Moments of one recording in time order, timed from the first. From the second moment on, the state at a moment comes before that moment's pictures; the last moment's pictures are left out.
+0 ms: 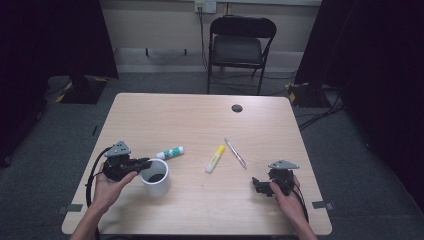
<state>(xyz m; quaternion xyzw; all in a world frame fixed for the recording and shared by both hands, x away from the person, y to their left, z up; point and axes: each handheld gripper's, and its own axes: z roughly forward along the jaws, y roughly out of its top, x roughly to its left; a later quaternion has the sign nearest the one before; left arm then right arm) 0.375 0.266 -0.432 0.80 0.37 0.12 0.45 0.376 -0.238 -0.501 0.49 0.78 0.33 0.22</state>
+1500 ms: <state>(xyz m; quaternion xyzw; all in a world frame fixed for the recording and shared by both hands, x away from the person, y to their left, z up) 0.395 0.169 -0.439 0.84 0.31 0.09 0.44 0.376 -0.237 -0.501 0.49 0.78 0.33 0.21</state>
